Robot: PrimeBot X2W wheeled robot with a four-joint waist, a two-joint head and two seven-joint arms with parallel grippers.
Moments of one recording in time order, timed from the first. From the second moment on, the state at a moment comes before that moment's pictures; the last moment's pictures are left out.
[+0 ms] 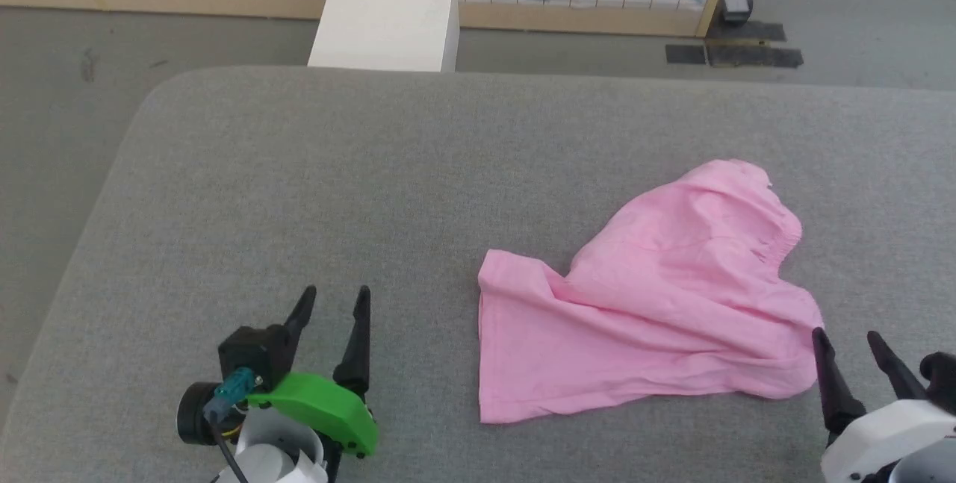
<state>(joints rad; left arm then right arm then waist) -0.14 0.30 -0.45 0.18 -0.55 0.15 -0.23 0.08 -0.17 -0.16 0.11 0.27 0.13 0.06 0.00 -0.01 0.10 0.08</state>
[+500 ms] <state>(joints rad) -0.14 0.30 -0.65 0.16 -0.56 0.06 0.07 0.23 -0.09 -0.13 -0.14 0.18 0.13 0.11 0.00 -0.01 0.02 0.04</state>
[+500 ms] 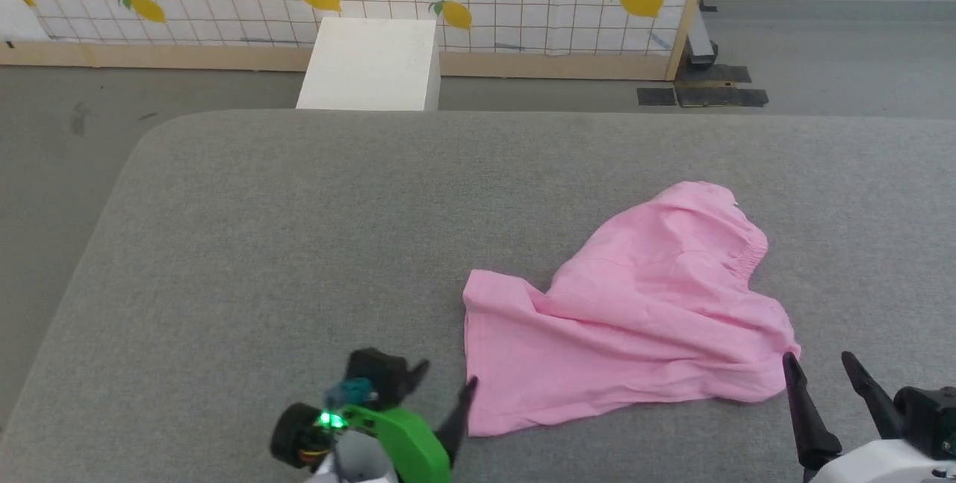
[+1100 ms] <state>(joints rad) -0.39 0.26 -0.85 0.42 -0.52 -0.07 0.40 0.22 -0.08 -0.10 -0.23 0.16 0.13 0.16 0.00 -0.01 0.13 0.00</state>
